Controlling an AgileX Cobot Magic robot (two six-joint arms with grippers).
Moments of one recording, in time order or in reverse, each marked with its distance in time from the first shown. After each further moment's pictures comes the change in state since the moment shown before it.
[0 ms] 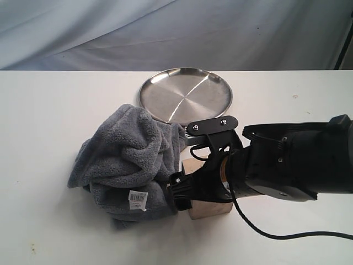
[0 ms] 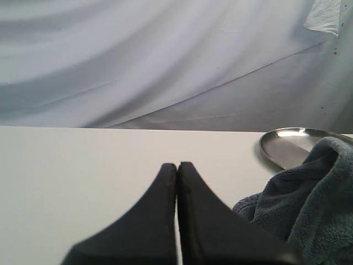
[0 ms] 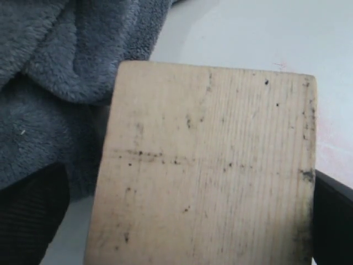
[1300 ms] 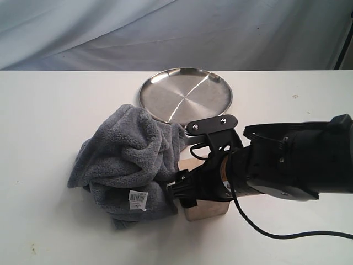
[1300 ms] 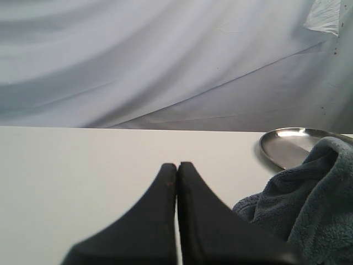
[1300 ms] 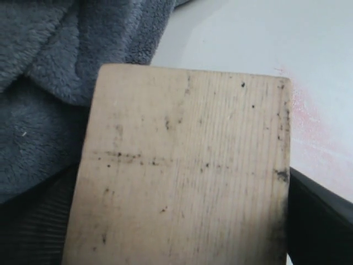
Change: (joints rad) left arm 0.000 0.000 0.000 0.000 0.000 0.000; right arm 0.000 -0.005 0.000 -0.017 -0.009 0.002
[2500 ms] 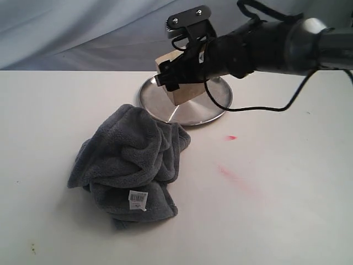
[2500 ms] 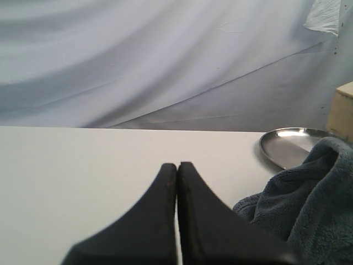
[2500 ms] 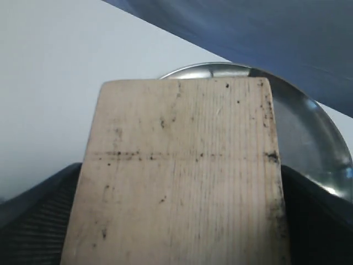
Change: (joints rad) left arm 0.000 0.000 0.000 0.000 0.000 0.000; right arm -0.258 0.306 -0.685 0.366 -0.035 -0.816
